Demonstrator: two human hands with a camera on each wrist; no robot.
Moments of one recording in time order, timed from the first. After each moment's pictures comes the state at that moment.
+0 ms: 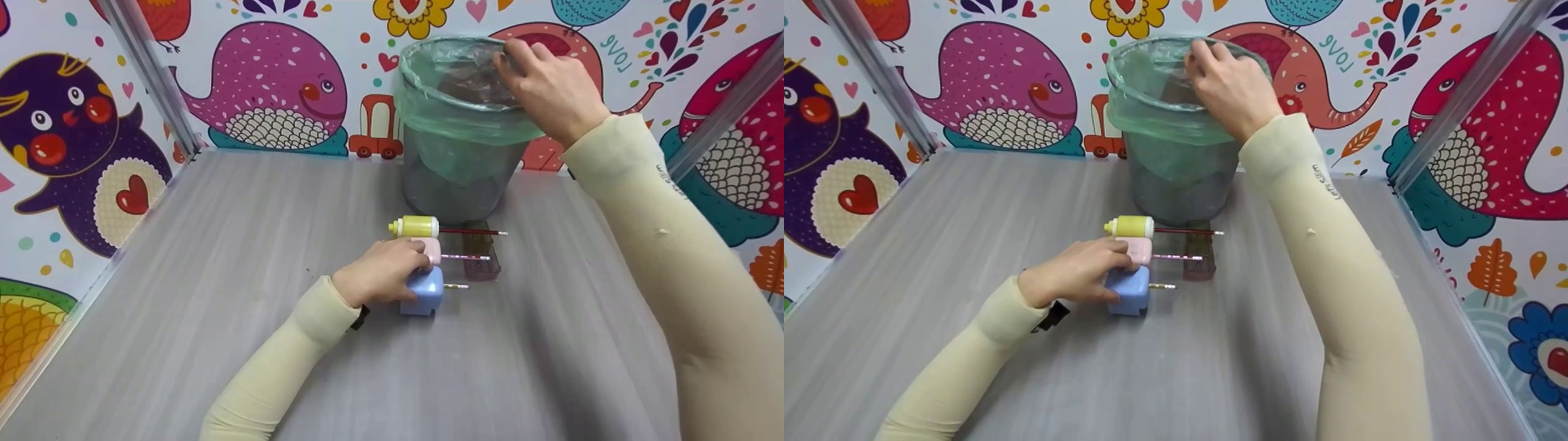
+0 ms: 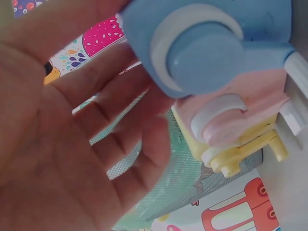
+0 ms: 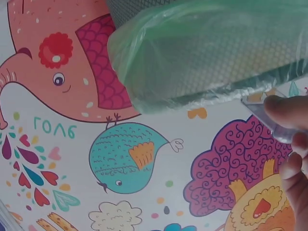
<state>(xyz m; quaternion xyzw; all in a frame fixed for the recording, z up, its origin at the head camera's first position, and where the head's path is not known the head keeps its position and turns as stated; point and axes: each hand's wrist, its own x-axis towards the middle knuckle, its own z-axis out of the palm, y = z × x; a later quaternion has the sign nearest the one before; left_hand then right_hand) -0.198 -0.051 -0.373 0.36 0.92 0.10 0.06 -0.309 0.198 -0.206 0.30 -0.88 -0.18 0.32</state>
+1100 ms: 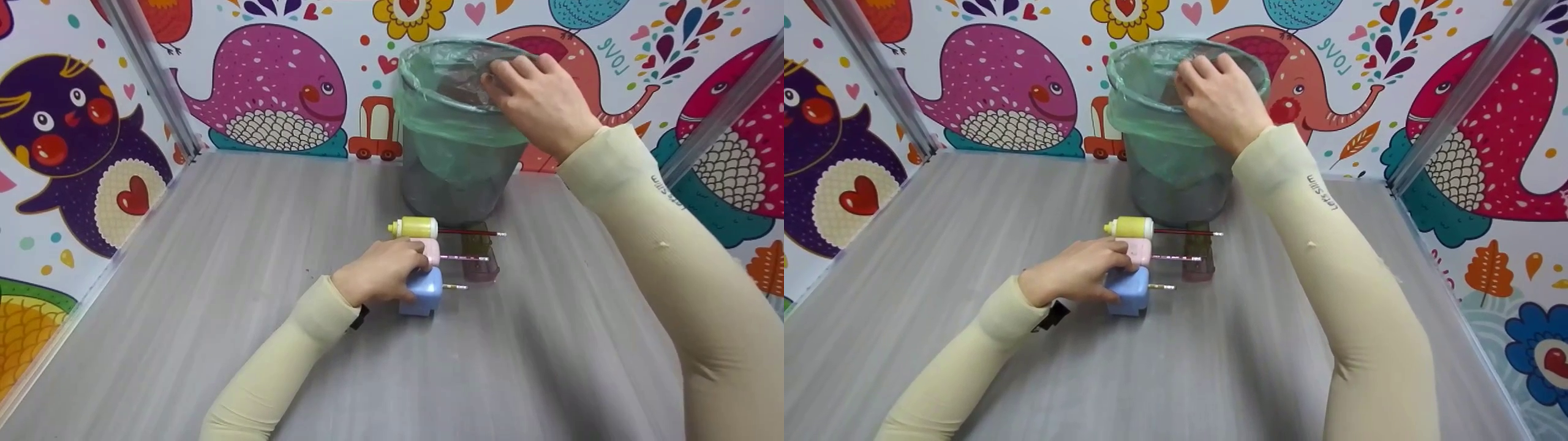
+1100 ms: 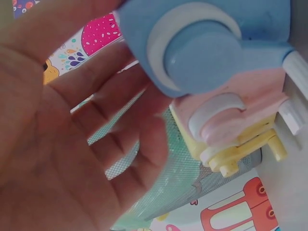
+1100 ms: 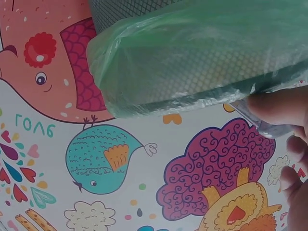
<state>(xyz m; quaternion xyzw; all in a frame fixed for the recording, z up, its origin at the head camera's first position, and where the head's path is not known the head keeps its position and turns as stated) -0.200 -0.050 -0.374 0.36 0.93 0.10 0.06 -0.298 0.192 -0.208 0.33 -0.86 -0.25 0.30</state>
